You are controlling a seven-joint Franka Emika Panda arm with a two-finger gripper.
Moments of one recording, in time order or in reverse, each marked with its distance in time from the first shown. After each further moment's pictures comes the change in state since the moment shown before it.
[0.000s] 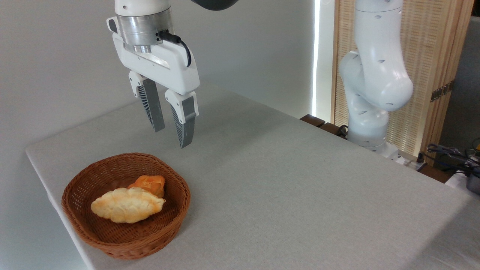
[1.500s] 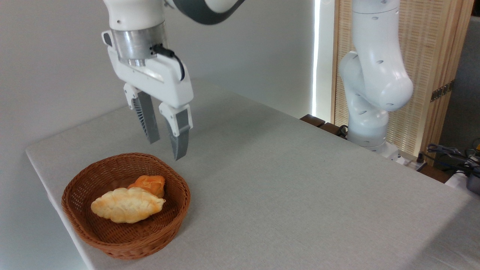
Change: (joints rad) arm 0.000 0.050 0.001 -0.009 0.000 0.081 0.003
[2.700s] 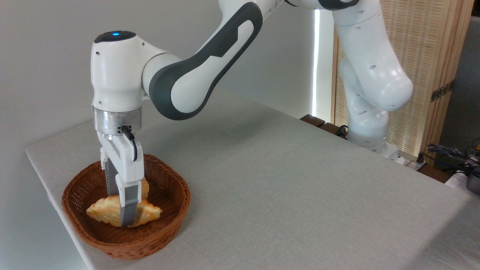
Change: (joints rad) arm -0.006 0.244 -0.061 -0.095 0.000 0.568 0.163
